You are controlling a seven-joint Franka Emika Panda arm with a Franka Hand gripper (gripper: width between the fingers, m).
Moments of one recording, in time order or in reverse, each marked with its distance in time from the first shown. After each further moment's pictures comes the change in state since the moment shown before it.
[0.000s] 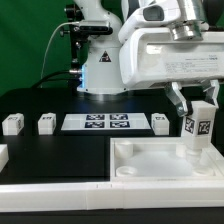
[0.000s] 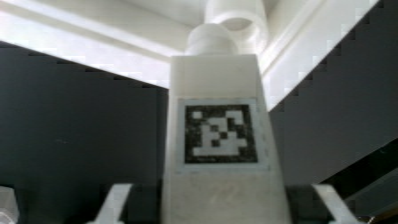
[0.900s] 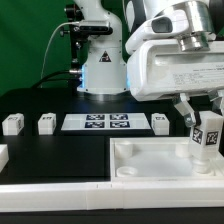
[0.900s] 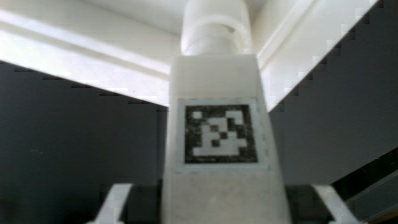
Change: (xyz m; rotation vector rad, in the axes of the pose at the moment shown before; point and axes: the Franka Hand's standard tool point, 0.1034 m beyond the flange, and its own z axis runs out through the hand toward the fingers) arm -0.002 -0.006 0.013 0.009 -0.003 -0.007
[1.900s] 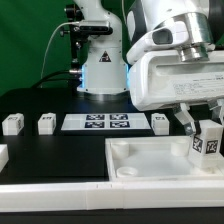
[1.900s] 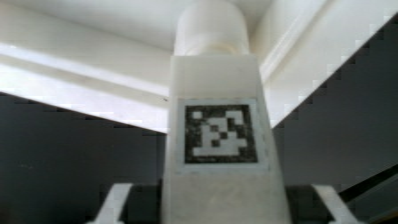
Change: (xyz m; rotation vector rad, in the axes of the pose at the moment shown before) arm -0.012 -0.006 0.011 -0.001 0.019 -0.004
